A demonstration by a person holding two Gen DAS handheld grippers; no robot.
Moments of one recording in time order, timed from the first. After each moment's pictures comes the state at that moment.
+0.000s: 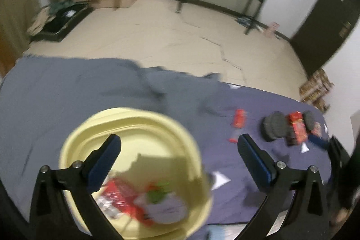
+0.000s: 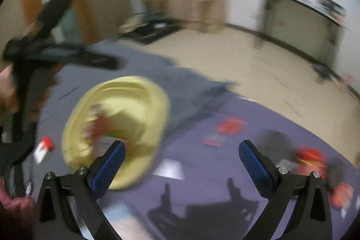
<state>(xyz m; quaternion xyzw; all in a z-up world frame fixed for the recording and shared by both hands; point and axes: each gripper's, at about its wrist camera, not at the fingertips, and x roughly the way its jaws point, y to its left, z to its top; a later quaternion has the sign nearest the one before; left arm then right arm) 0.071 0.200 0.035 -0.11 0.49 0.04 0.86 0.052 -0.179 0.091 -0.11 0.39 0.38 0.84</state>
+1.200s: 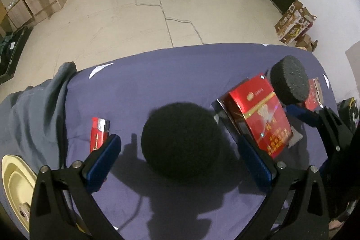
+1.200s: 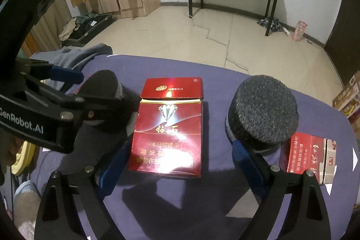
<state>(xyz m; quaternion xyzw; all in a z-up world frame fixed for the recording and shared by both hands) 0.195 -0.058 -0.067 0.01 0.58 -0.10 0.81 0.142 -0.324 -0.008 -0.07 0.45 0.25 0.85</state>
